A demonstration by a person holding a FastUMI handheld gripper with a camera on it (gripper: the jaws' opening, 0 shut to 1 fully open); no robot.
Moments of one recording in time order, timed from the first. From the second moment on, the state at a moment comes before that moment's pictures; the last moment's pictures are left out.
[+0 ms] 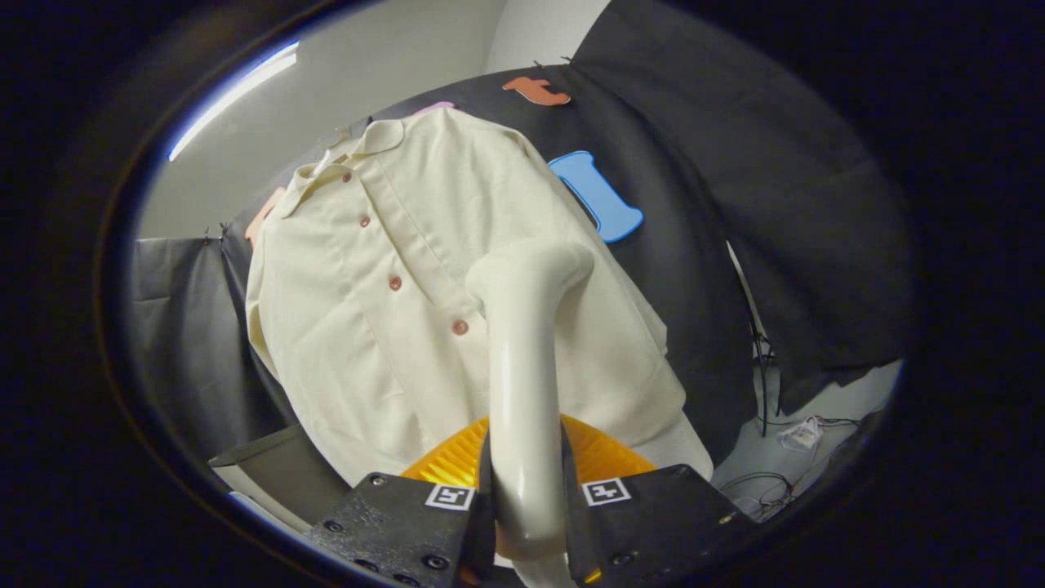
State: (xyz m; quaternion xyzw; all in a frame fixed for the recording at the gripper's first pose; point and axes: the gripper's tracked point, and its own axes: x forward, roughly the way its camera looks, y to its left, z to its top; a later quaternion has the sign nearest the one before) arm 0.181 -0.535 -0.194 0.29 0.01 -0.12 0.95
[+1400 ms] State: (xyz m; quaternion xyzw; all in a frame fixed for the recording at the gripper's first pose) arm 0.015 -0.331 -0.188 0.30 0.06 -0.15 0.94
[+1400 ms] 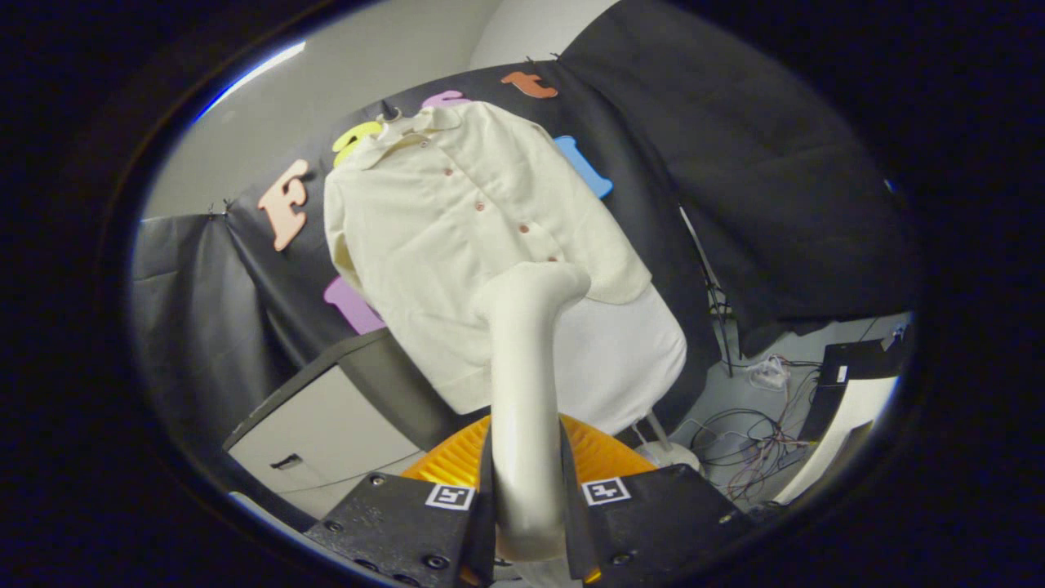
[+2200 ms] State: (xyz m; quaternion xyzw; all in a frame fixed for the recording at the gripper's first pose) arm 0.013 -0.080 -0.048 0.19 0.00 0.02 0.98
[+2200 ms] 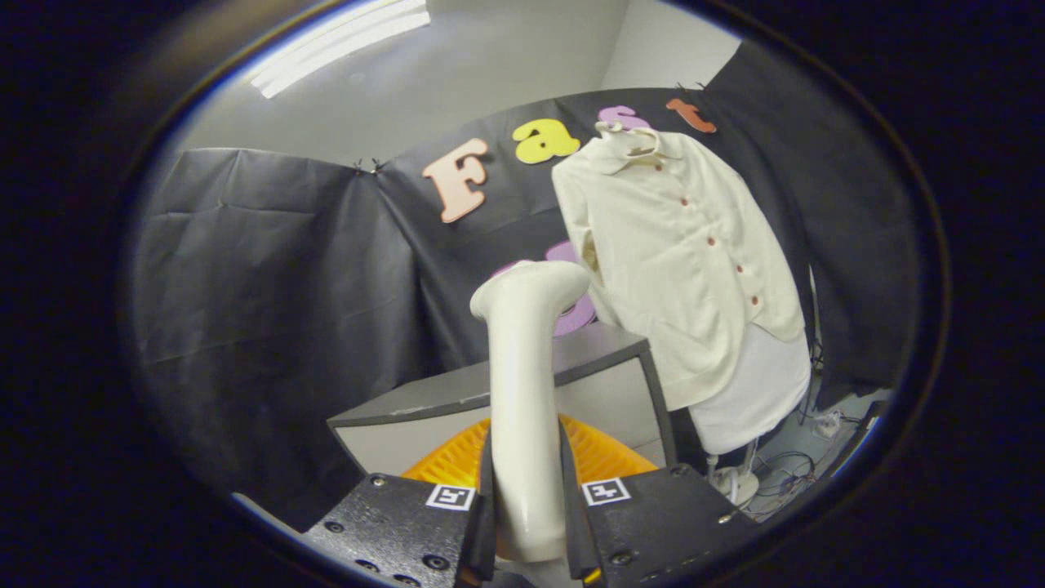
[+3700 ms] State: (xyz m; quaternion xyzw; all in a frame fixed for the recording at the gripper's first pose) arm -0.033 0.056 -0.007 0.03 -0.04 0.02 1.00
